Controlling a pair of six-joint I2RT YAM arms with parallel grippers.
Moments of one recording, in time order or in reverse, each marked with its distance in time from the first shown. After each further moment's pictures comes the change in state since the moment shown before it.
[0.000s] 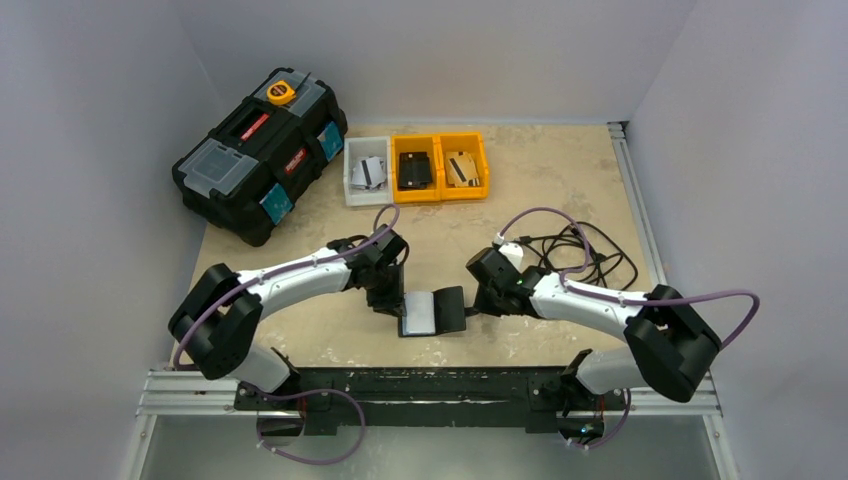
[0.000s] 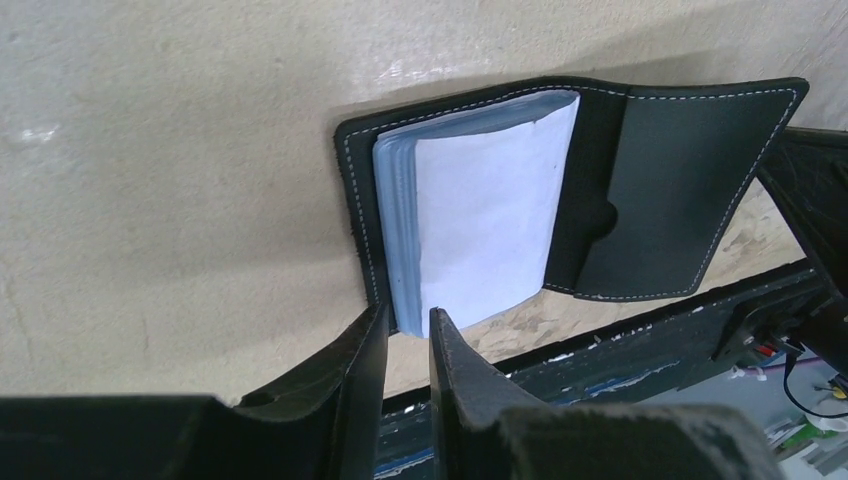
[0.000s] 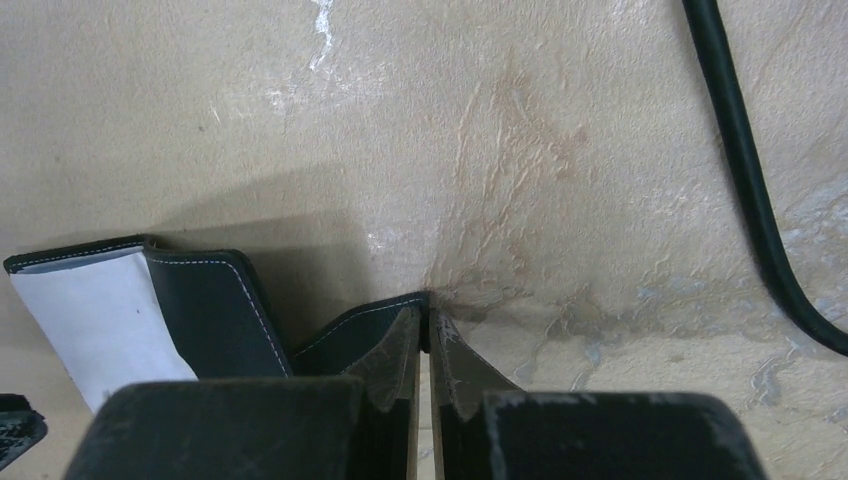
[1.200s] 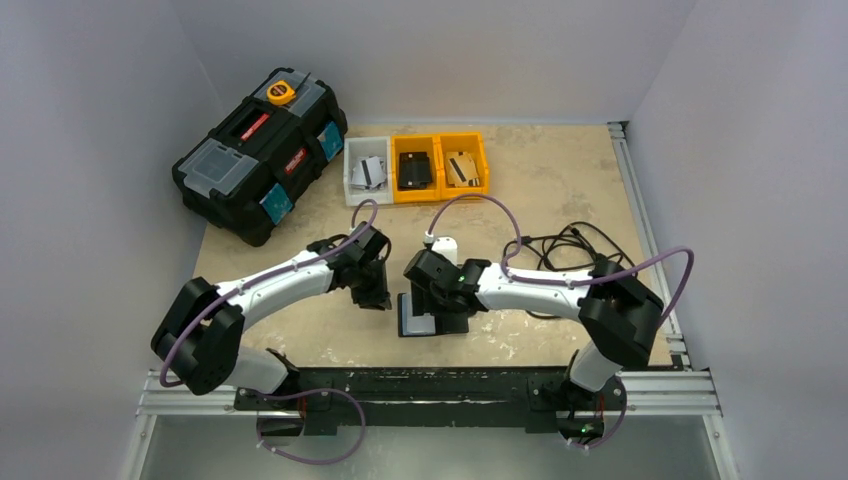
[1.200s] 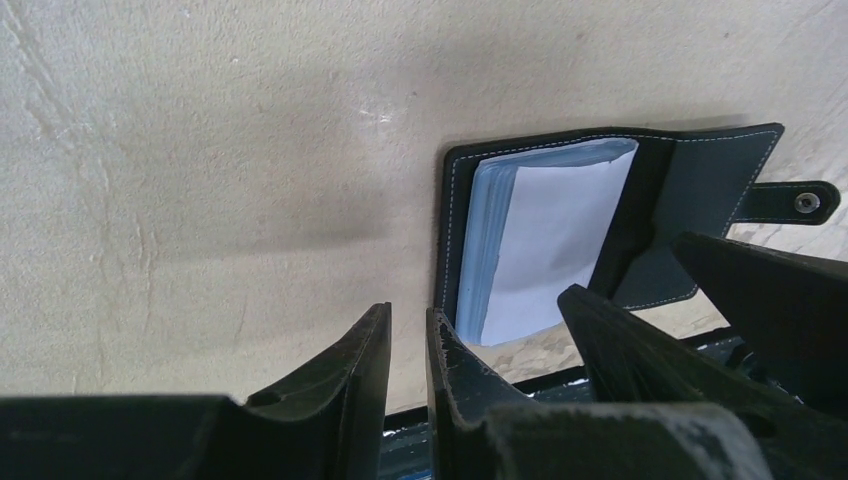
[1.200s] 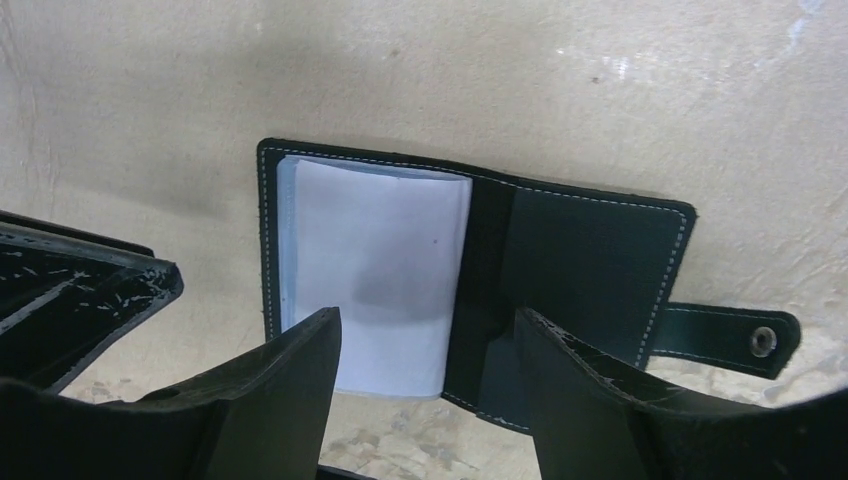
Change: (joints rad) left arm 0.085 -0.082 -0.047 -0.009 -0.053 -0.002; right arm 0.251 0.259 0.355 -0.082 0.037 -0.077
